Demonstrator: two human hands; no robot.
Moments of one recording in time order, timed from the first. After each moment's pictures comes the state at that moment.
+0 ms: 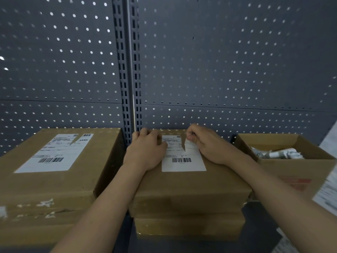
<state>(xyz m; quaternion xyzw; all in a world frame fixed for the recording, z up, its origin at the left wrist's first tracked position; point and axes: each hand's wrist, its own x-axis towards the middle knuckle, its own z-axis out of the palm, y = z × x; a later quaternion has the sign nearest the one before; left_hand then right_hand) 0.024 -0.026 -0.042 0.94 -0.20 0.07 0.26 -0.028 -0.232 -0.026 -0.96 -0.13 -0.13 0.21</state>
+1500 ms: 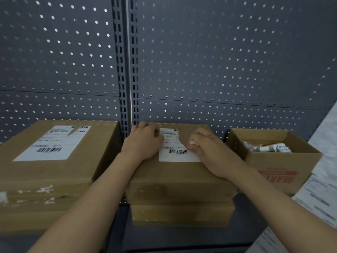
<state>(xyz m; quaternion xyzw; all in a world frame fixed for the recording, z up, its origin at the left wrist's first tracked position) 0.020 -0.025 -0.034 0.94 -0.21 0.04 0.25 -0.084 -0.211 -0.028 -0.98 -0.05 -0.14 0.16</state>
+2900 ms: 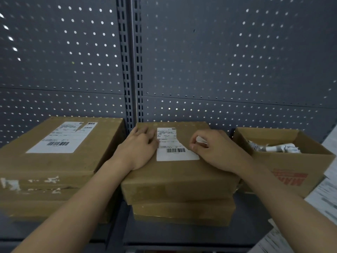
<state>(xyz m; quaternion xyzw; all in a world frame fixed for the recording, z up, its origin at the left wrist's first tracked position) 0.003 0.000 -0.046 0.95 -0.22 0.00 0.22 -0.090 -0.218 -0.018 -0.96 -0.06 -0.12 0.23</state>
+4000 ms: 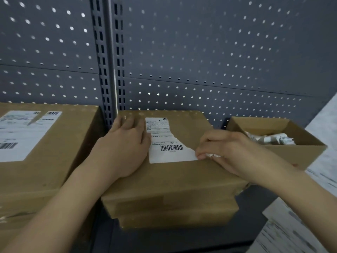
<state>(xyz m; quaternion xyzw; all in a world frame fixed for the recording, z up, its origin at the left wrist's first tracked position) 0.006 -0.001 -0.042 0.96 -0.25 -0.01 0.15 -0.109 -0.233 -0.015 -0.96 -0.24 -0.16 0.03</state>
